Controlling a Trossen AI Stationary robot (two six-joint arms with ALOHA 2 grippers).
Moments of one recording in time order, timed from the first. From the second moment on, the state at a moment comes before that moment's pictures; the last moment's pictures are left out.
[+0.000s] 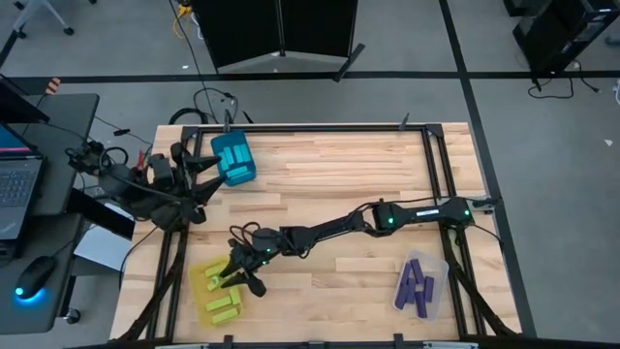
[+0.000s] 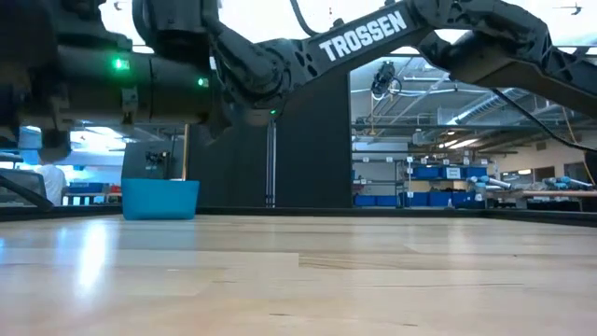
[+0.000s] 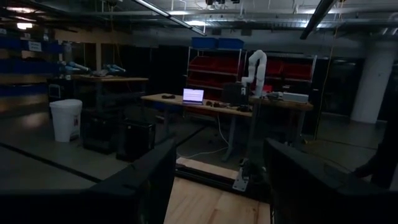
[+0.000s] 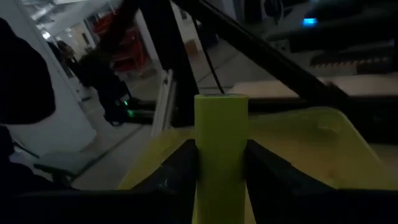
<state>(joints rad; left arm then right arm) -0.59 0.63 0.82 0.11 -0.96 0.10 0.17 2.82 2.35 0.41 -0.44 0.27</state>
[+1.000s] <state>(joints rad) -0.62 0.57 0.82 0.01 -0.97 0.10 0.09 2.61 2.21 0.40 -0.42 0.10</state>
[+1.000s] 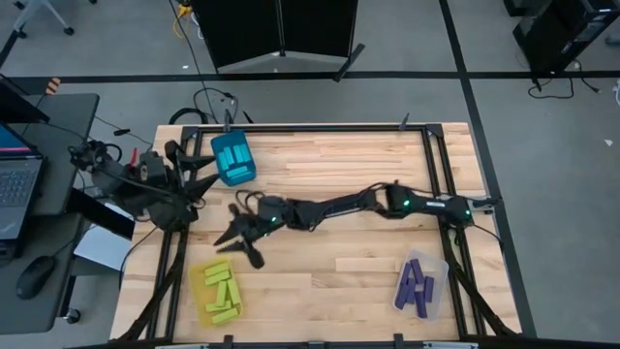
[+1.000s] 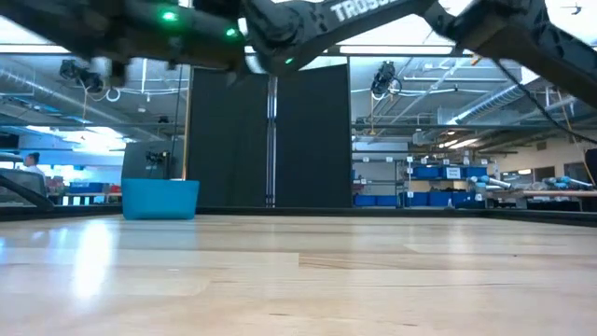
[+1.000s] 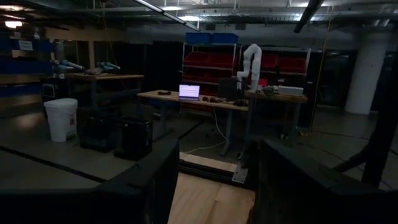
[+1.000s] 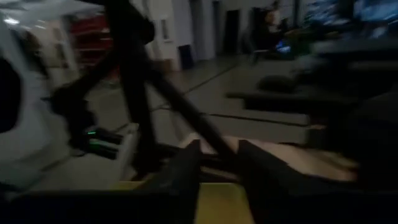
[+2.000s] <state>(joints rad) -0.61 0.55 0.49 0.19 -0.99 0.15 0.01 0.86 0.40 0.52 0.04 -0.12</state>
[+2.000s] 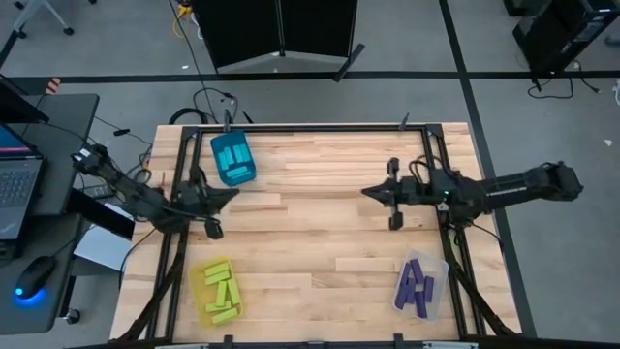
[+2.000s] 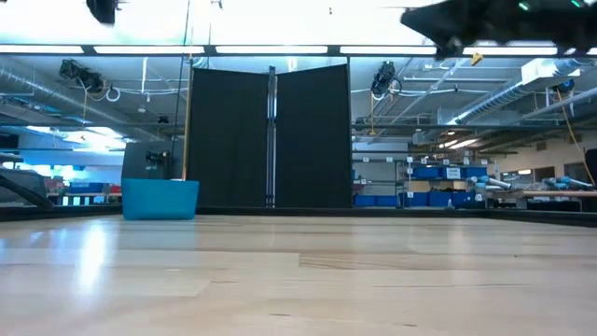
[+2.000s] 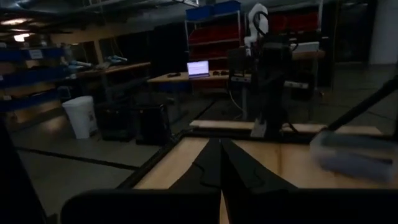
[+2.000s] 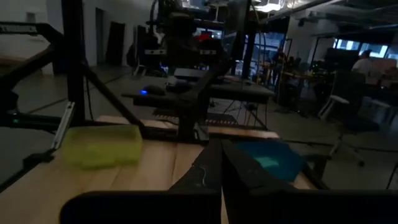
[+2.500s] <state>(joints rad) -0.33 0.53 0.16 0.48 -0.62 0.13 0.01 0.44 0.10 0.38 -0.01 -0.08</state>
